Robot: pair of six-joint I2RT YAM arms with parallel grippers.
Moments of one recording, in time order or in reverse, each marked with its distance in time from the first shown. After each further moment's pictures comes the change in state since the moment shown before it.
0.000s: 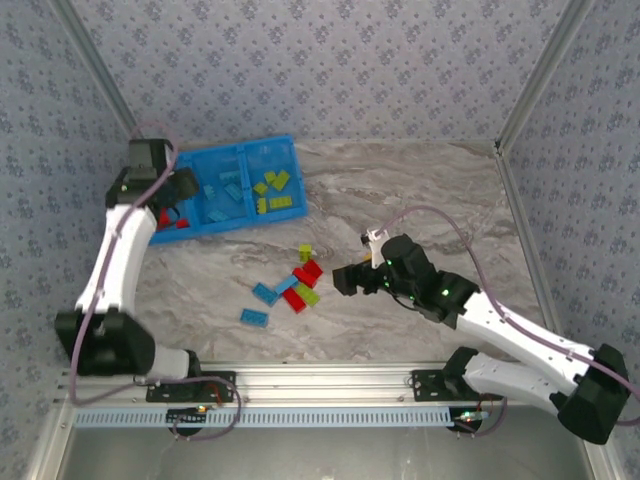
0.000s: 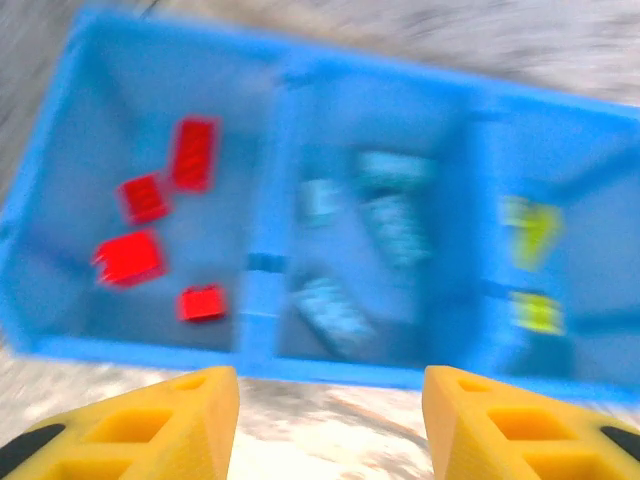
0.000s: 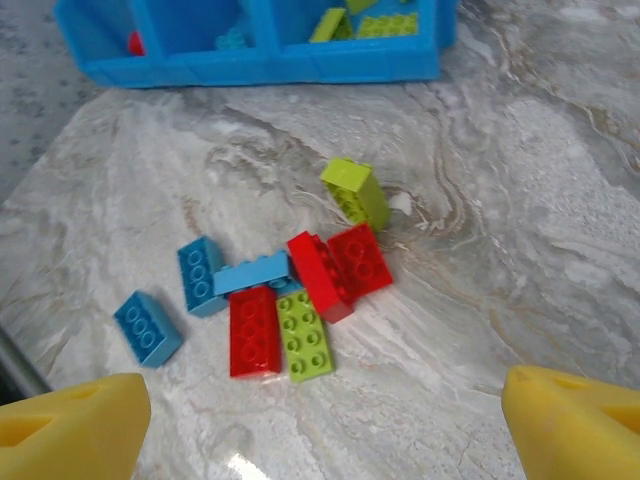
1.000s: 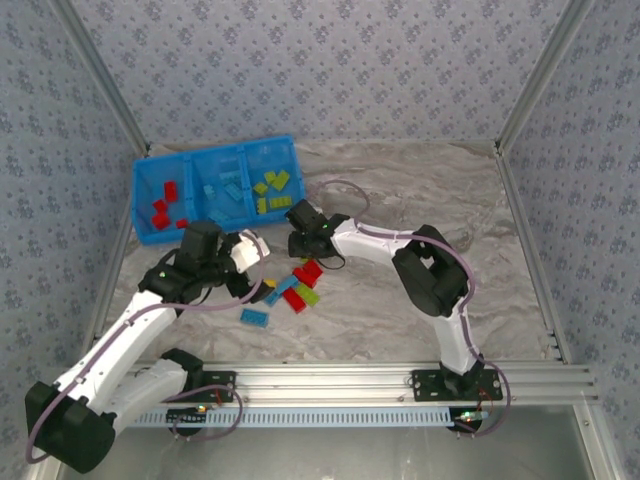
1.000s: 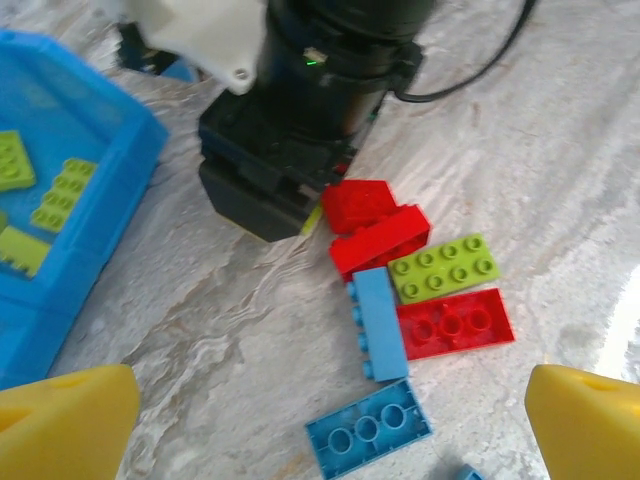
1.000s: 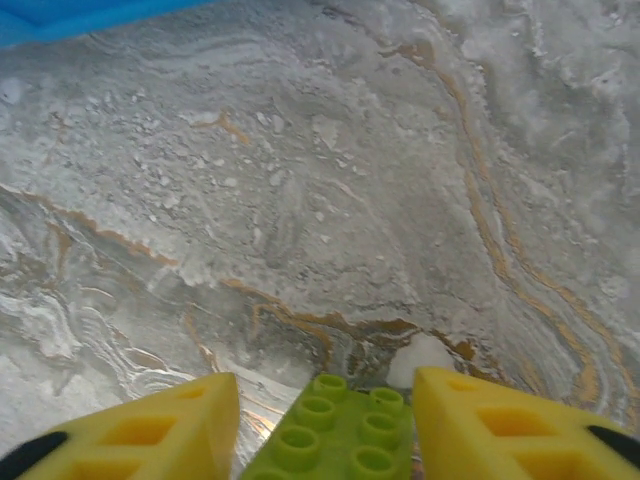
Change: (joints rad) left arm -0.387 -0.397 -0.610 0.142 0.427 0.851; right arm -0.001 1.055 0.739 -0.140 0.113 0.261
